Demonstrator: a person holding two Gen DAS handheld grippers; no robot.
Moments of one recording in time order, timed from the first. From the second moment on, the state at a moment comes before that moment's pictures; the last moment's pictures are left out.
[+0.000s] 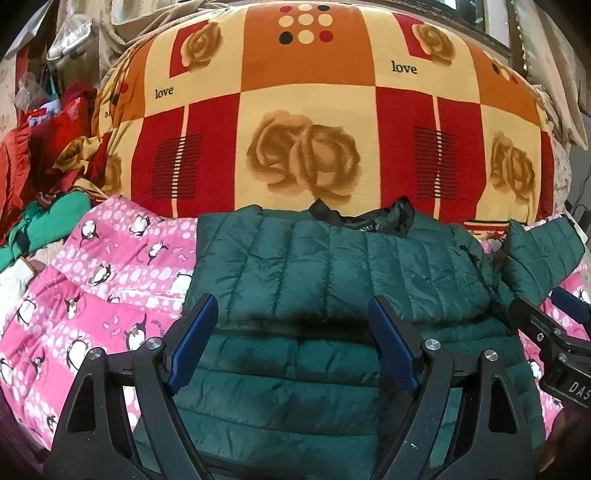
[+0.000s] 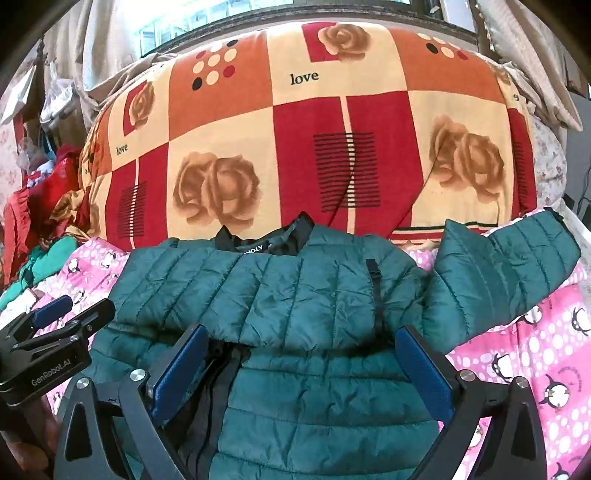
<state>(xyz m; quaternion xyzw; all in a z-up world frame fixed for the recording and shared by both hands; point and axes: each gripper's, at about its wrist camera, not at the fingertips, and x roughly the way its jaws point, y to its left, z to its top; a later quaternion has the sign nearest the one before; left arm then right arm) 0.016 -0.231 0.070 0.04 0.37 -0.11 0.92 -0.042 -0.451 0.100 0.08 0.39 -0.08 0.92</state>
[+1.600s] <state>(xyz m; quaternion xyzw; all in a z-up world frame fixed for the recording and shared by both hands) 0.062 -0.241 0.008 -0.02 0.45 -0.13 0.88 -0.070 -0.791 0.065 0.19 0.36 -0.36 0.84</state>
